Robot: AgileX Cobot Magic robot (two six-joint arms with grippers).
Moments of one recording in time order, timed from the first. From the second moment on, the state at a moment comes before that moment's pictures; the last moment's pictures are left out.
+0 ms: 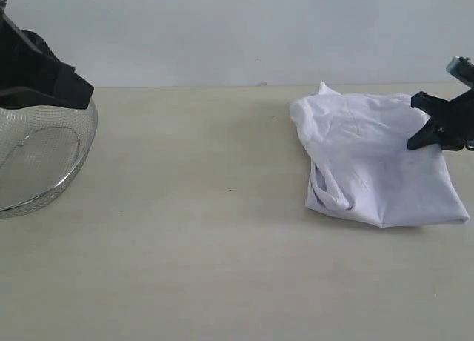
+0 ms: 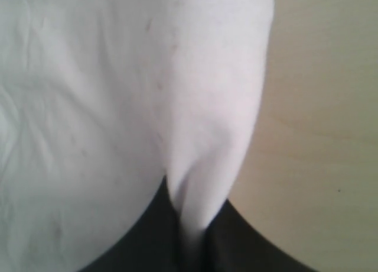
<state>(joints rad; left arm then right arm) -0.43 1.14 -1.04 -0.25 0.82 0.18 -0.41 2.18 -1.46 0.82 0.82 -0.60</state>
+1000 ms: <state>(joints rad) -0.43 1.14 -1.04 -0.25 0.81 0.18 -0.42 2.17 -1.46 0.78 0.73 -0.53</state>
